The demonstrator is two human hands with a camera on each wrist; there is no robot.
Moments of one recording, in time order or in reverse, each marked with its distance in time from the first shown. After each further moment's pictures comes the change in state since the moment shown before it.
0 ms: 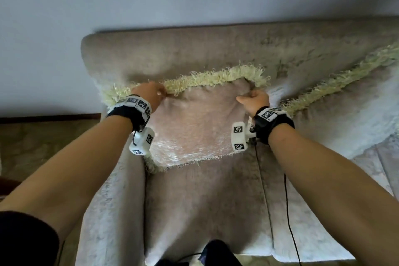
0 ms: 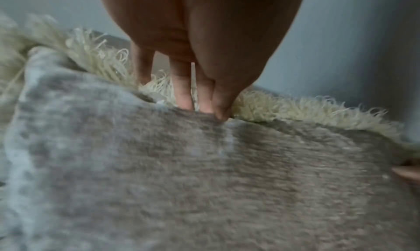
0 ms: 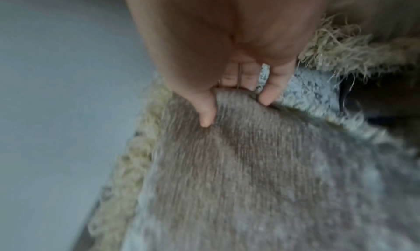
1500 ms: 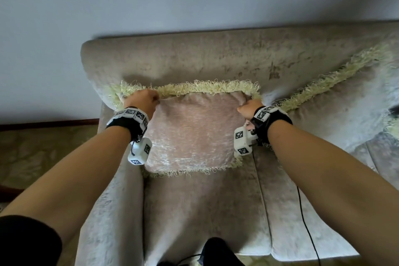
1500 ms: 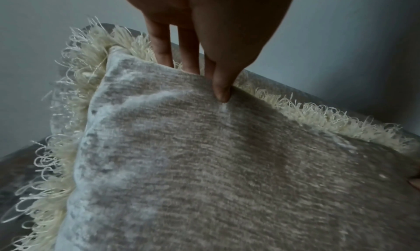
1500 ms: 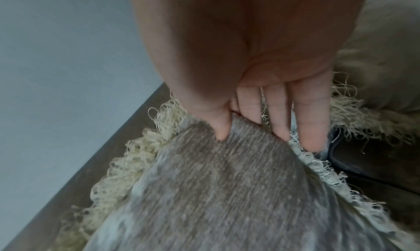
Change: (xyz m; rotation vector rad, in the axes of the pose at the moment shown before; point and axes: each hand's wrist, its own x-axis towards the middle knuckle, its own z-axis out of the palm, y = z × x) left_hand -0.023 -0.005 0.006 0.028 0.140 -0.036; right_hand -0.010 0.003 -0.013 -0.424 -0.147 0.037
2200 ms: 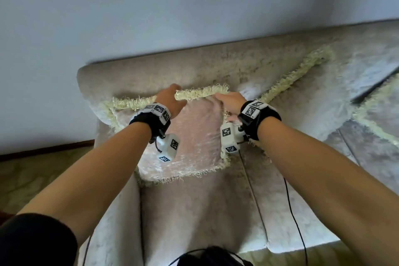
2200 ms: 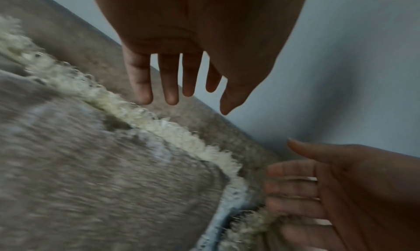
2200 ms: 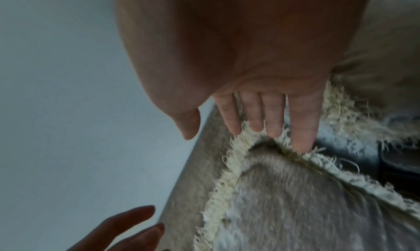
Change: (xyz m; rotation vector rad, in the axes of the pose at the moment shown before) left_hand -0.054 0.136 -0.045 -0.355 -0.109 0.071; right_hand -0.101 -0.003 -0.055 0.362 -0.045 -0.125
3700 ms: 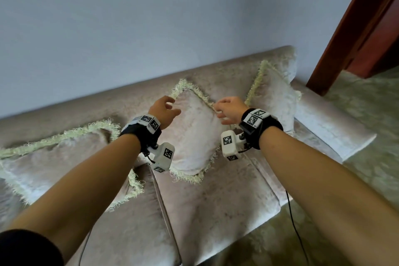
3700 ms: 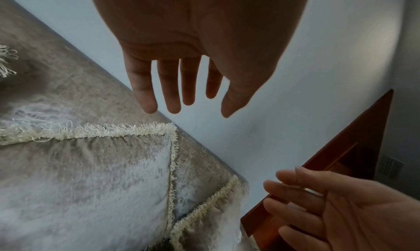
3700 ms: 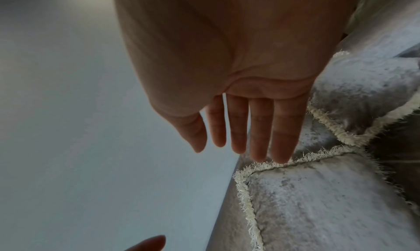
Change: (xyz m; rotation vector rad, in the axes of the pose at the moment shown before) left_hand -0.179 0.414 0.178 -0.304 -0.017 0.248; right_hand -0.179 0.201 -0.439 0.254 0.242 -0.214
